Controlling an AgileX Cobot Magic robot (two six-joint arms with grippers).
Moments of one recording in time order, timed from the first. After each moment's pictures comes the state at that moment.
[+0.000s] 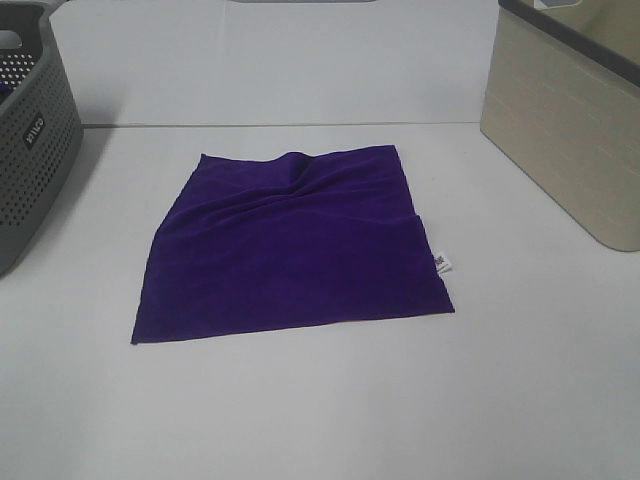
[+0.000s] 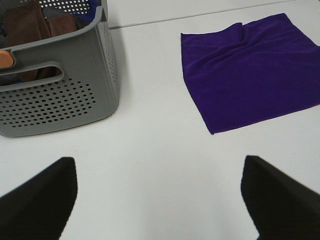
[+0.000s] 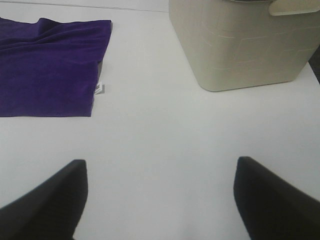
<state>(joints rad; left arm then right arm) 0.08 -0.01 -0.51 -0.19 1.05 0.23 0.13 0.00 -0.50 -0.01 1.06 0.01</state>
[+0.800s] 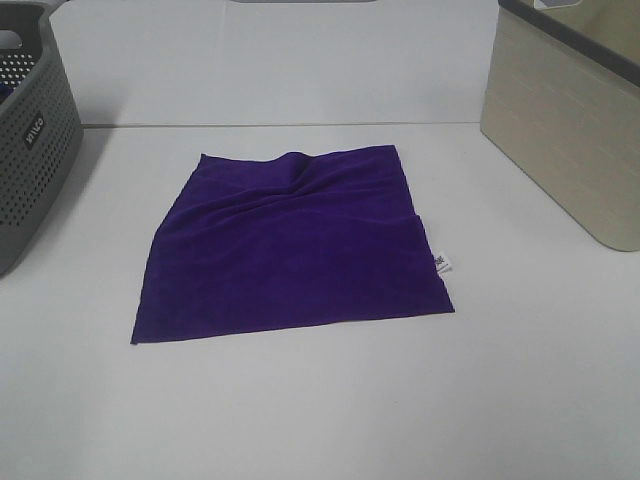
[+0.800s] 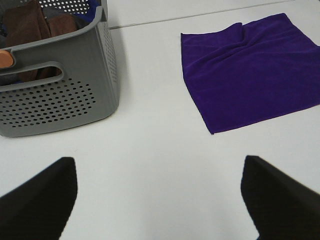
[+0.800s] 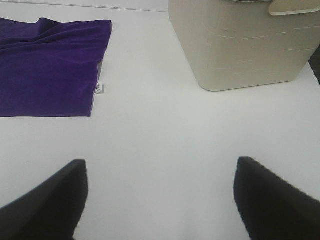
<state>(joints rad) 0.08 -0.01 -0.51 -0.19 1.05 0.23 0.13 0.00 -0.50 -0.01 1.06 0.01</state>
